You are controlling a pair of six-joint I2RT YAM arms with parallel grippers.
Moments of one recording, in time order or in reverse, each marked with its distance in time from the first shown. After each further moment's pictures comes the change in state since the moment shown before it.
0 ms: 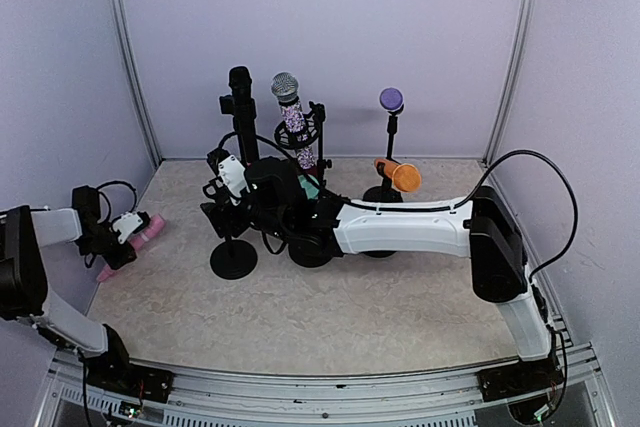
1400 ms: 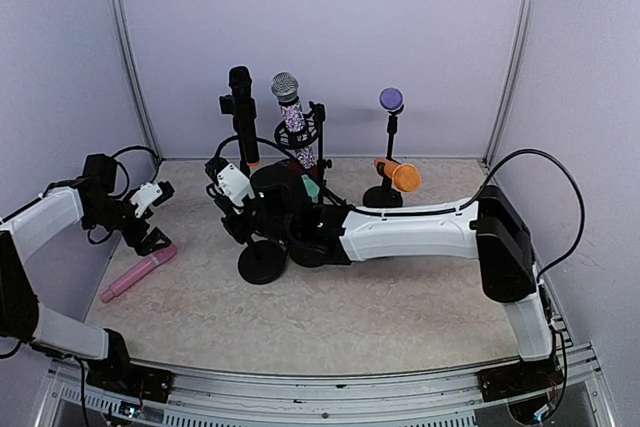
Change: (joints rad) left arm -0.245 -0.113 0.192 -0.272 0.206 -0.125; right arm 0.016 -0.040 -0.103 0.089 0.026 -0.143
